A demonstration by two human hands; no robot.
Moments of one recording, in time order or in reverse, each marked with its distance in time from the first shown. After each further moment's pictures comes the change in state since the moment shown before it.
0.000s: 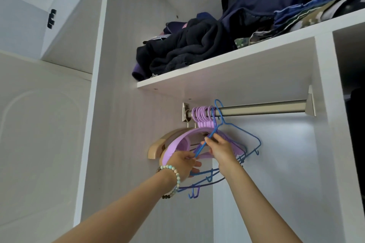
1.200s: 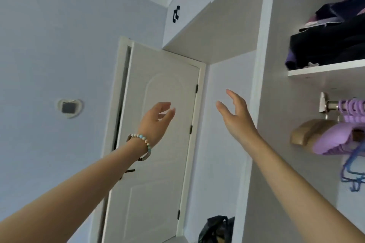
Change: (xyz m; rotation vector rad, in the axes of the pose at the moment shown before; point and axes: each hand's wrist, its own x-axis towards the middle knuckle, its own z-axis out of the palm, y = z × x) left_hand -0.242 -0.049 -0.403 0.369 0.697 0.265; right_hand -0.232 -0.098 0.305 -0.138 -0.439 -0.460
